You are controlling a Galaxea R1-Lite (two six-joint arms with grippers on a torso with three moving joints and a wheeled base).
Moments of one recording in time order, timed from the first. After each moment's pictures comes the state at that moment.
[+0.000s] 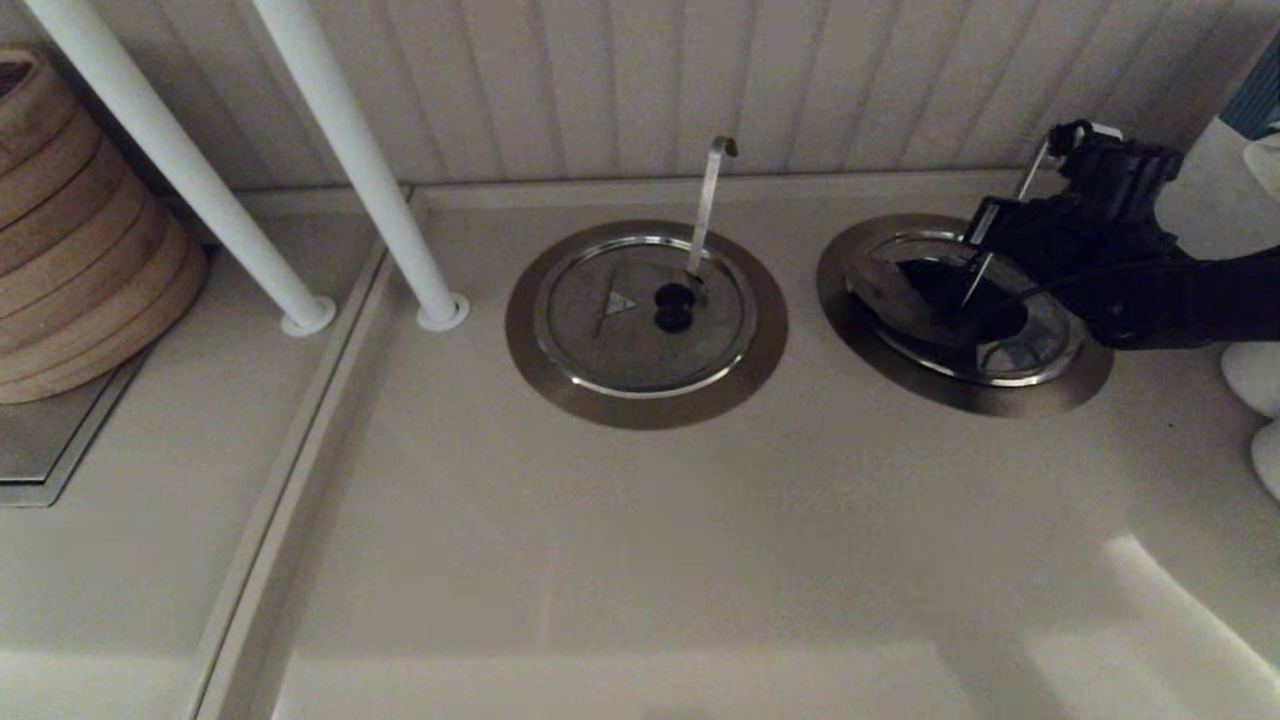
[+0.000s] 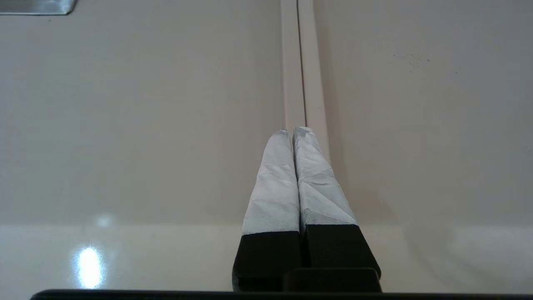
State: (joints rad) left arm 0.00 0.00 0.00 0.00 0.00 -0.01; right arm -0.03 2.13 -1.68 -0.54 -0.20 0.14
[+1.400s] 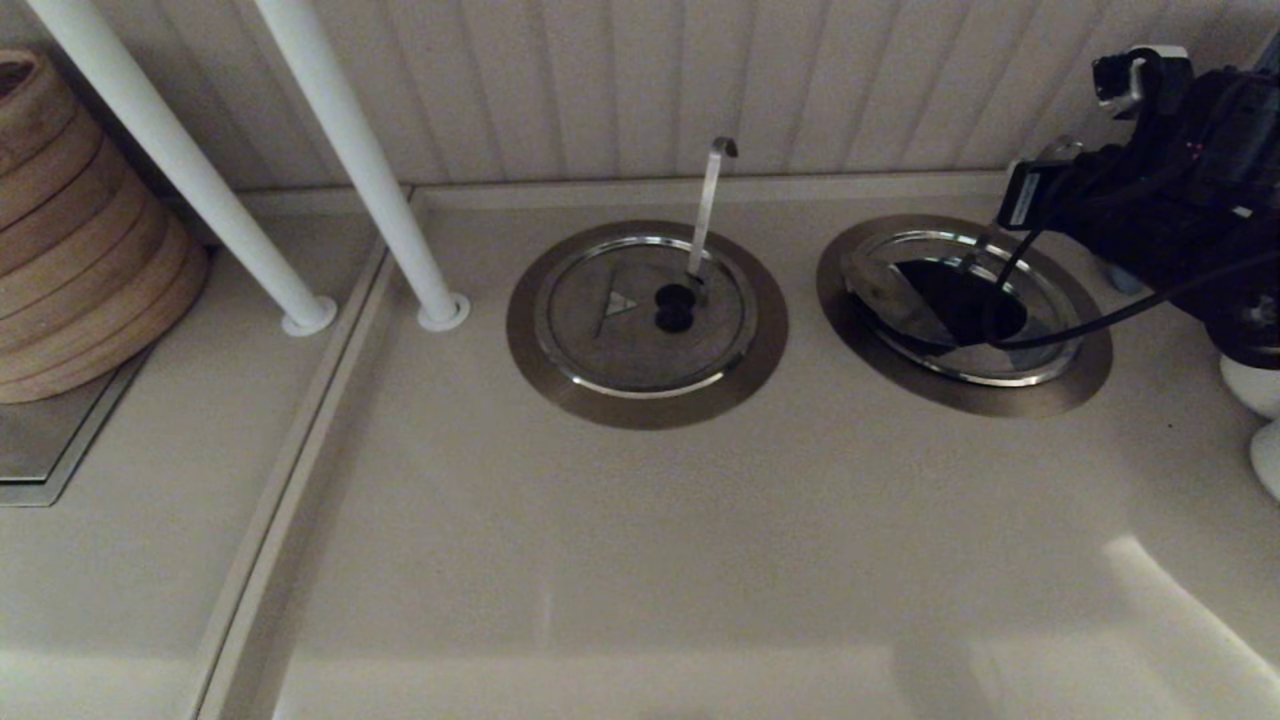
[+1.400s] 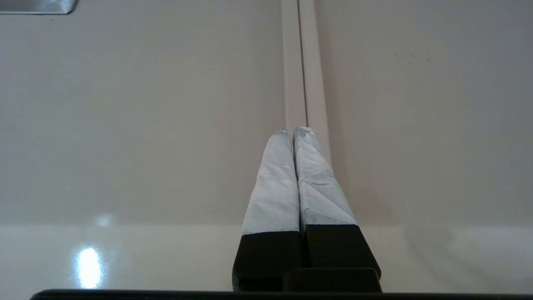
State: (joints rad) left arm 0.00 0.00 0.00 0.00 0.00 -0.01; right arm 0.04 1.80 -1.34 -0.61 -0.14 -0.09
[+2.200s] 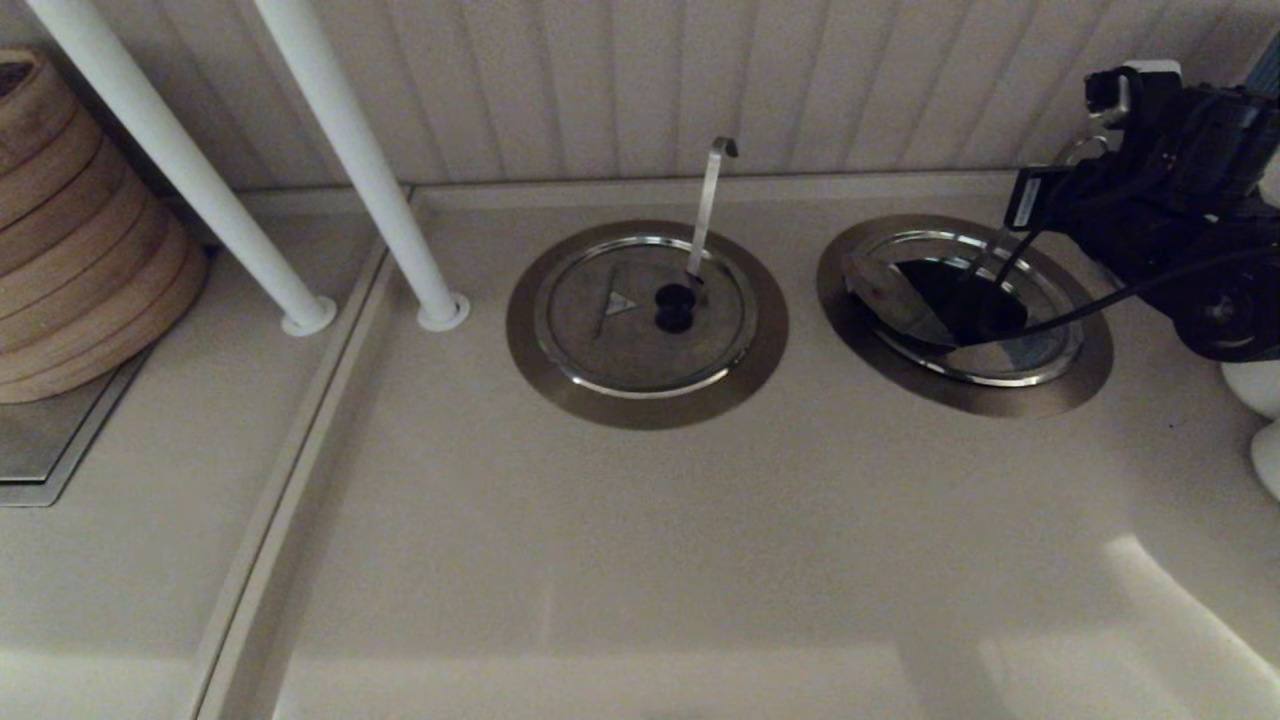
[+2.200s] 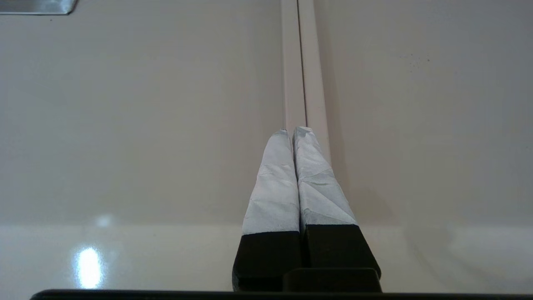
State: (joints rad) left arm 0.00 0.00 0.00 0.00 0.00 -0.01; right arm 0.00 1.88 -1.41 -0.65 -0.23 -0.13
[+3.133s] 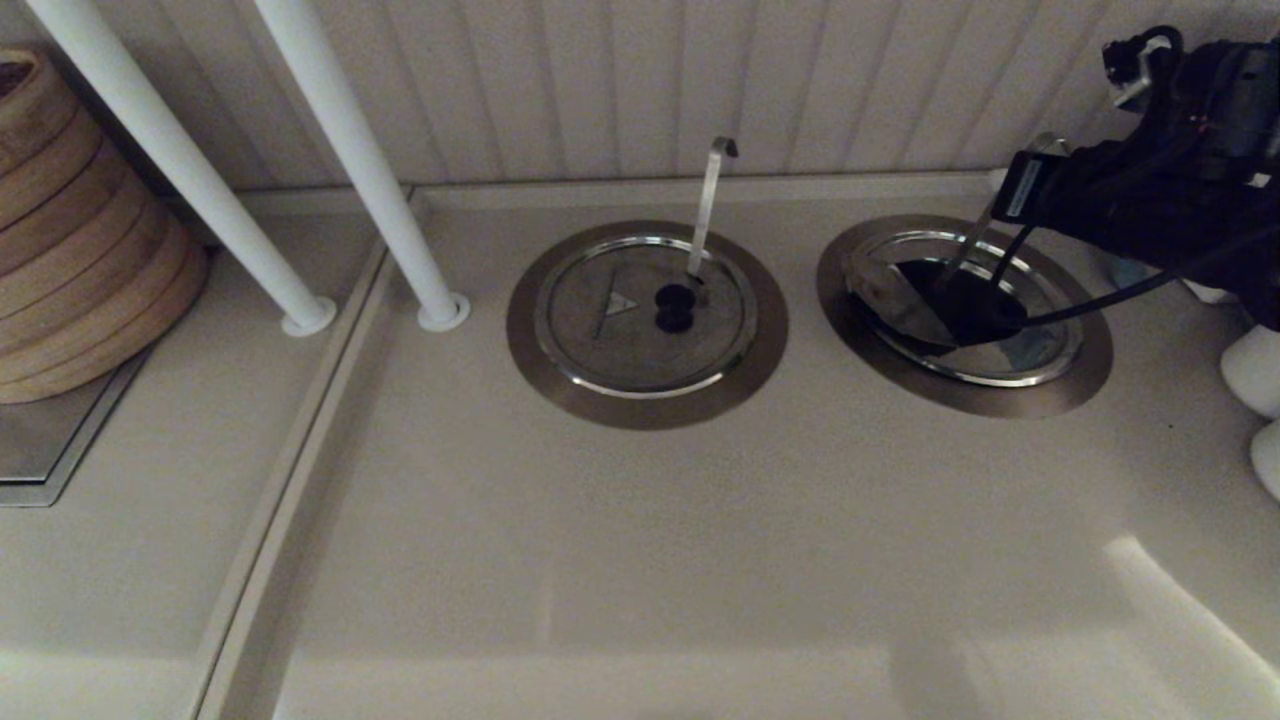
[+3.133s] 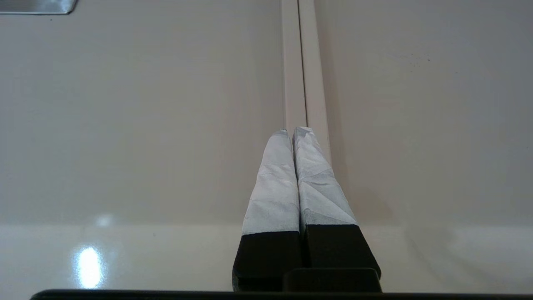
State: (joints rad) left arm 0.00 0.00 0.00 0.00 0.00 -0.01; right arm 0.07 1.76 -1.42 -0.37 -0.06 0.10
